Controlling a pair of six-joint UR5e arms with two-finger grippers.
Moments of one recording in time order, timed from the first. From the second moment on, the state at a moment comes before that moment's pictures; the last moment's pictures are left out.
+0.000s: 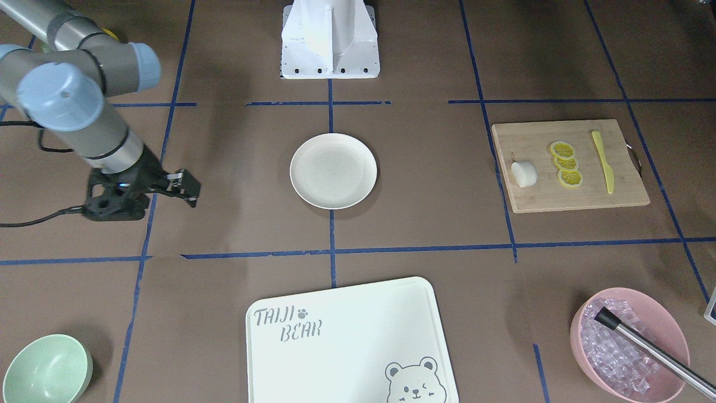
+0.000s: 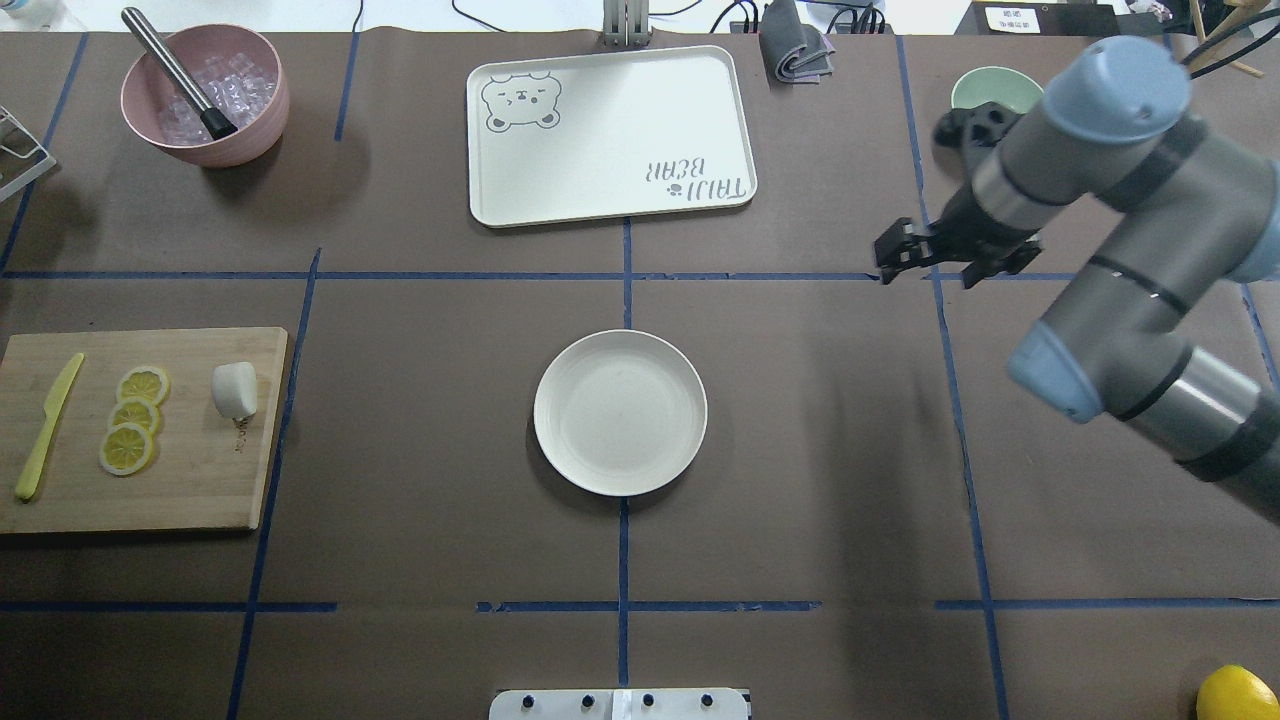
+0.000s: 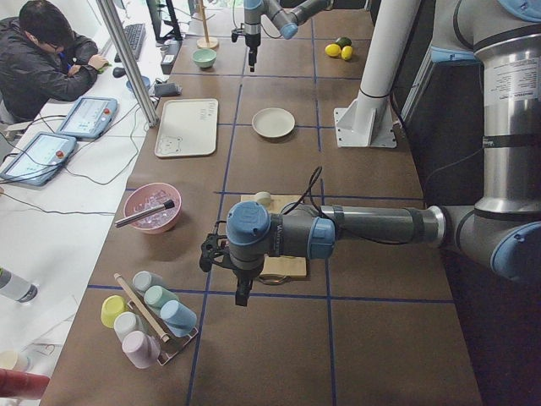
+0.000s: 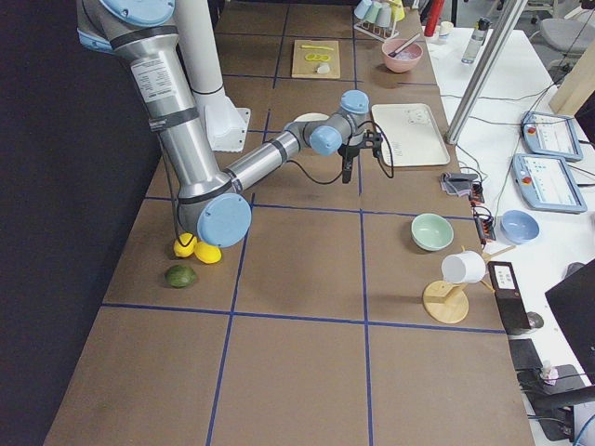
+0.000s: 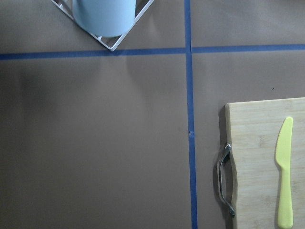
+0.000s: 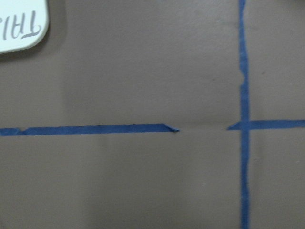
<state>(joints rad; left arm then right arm) -1.63 -1.45 -1.71 -1.68 -2.38 0.09 0.93 -1.23 1.71 -1.44 2.18 0.85</state>
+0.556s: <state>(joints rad) -1.61 -1.46 -1.71 -1.77 -2.39 0.09 1.32 -1.57 1.73 -1.45 2.27 0.15</state>
